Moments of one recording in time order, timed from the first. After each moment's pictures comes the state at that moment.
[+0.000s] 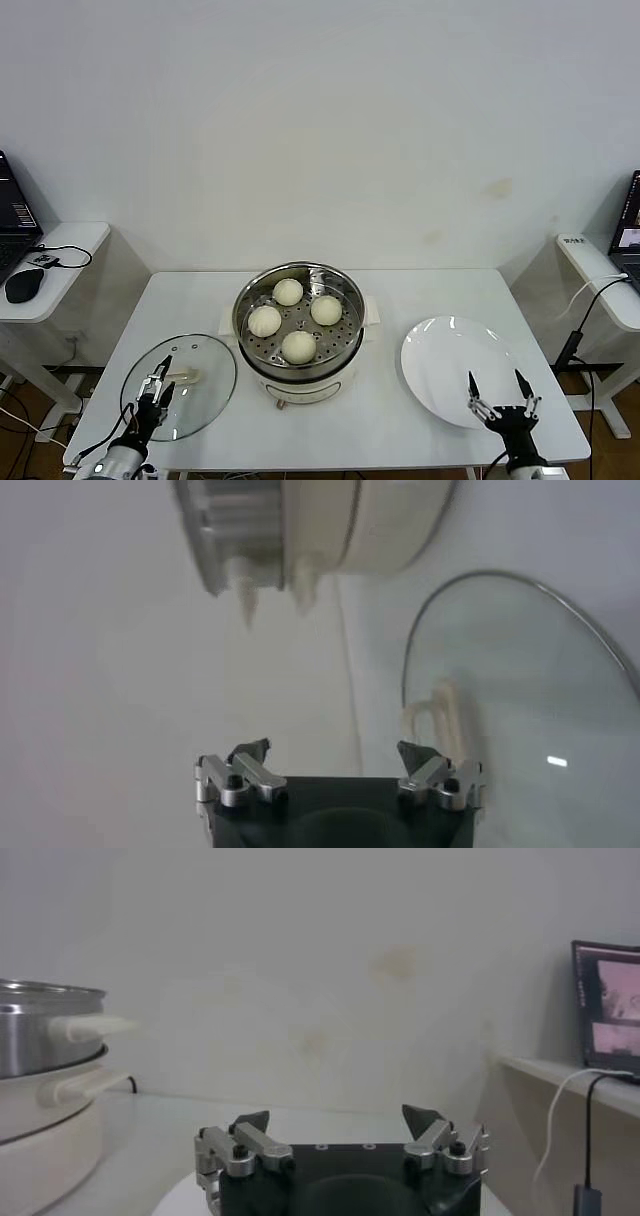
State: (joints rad) left arm 1.56 -1.15 -0.67 -1.76 1.31 -0.08 -0.08; right arm -1.65 1.47 0.82 1.89 0.14 0.21 -0.17
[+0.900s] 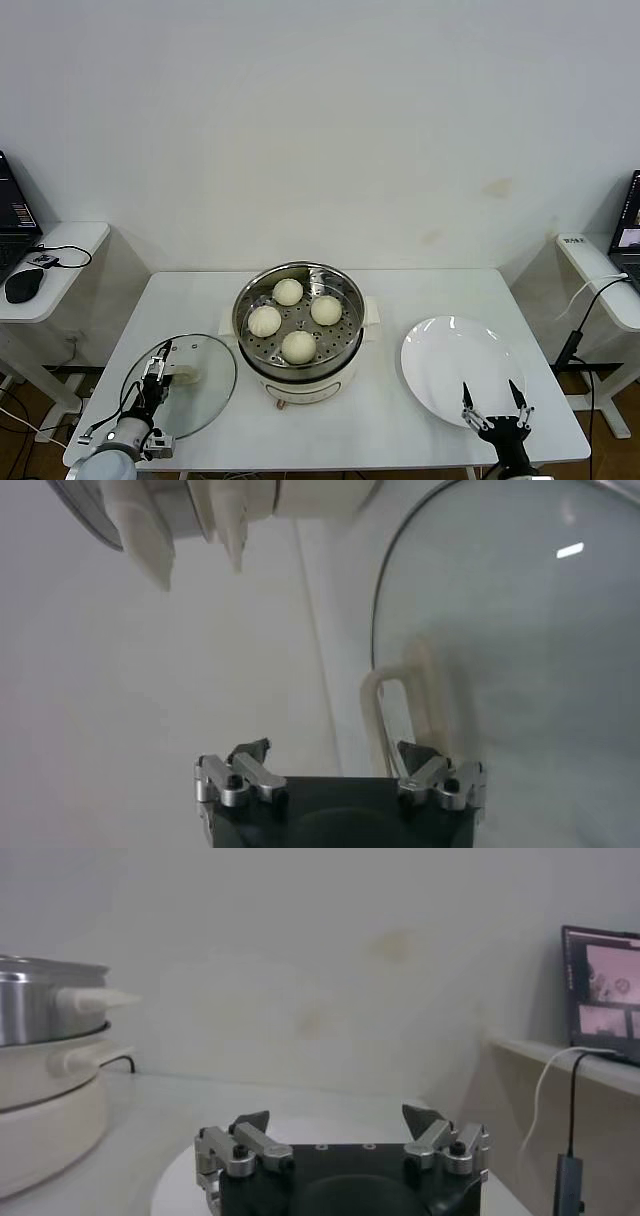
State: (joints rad) left arm 1.35 -1.15 -0.62 -1.53 1.32 -0.08 -0.09; right arm -1.66 1.51 0.81 1.86 0.09 0.24 -0.17
